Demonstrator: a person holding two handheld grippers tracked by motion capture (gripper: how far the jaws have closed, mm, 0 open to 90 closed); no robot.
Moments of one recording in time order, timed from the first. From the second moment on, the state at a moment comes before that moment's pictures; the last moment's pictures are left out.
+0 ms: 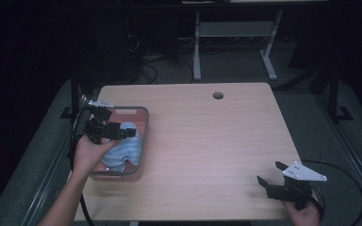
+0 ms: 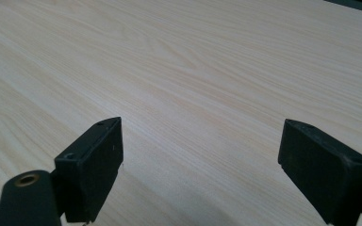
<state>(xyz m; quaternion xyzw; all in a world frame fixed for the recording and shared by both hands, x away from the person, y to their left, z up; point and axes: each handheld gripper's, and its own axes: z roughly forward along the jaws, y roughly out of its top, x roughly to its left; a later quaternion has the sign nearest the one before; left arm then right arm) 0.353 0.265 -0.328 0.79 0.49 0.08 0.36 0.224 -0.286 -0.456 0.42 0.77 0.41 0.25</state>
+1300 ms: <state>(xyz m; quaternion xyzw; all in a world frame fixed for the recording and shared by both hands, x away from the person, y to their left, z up) 0.364 0.280 -0.386 0.80 0.55 0.09 0.21 0.223 -0.285 -0.455 0.41 0.77 0.41 0.25</state>
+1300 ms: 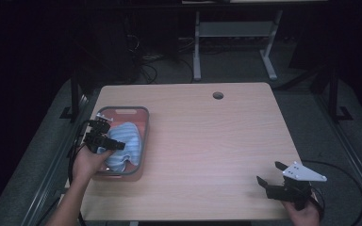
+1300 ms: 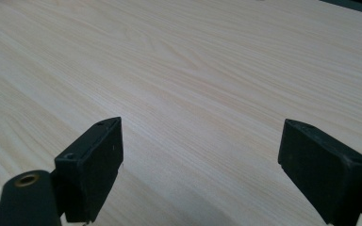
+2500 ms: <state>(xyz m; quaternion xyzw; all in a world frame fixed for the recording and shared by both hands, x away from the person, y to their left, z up) 0.364 0.285 -0.387 0.81 0.55 0.05 0.20 0.226 -0.283 -0.456 0.41 0.77 0.41 0.25</state>
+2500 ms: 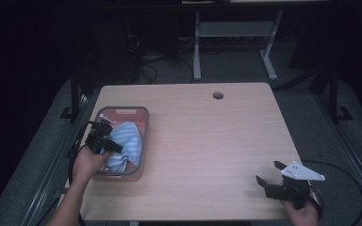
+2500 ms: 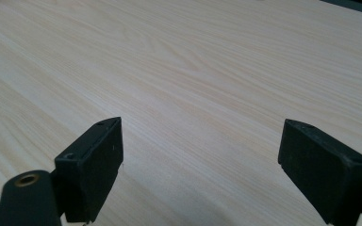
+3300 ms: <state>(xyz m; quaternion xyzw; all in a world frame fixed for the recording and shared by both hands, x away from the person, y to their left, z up) 0.343 0.305 -0.339 0.80 0.51 0.05 0.31 0.223 -0.286 -0.454 0.42 0.77 0.41 0.26</state>
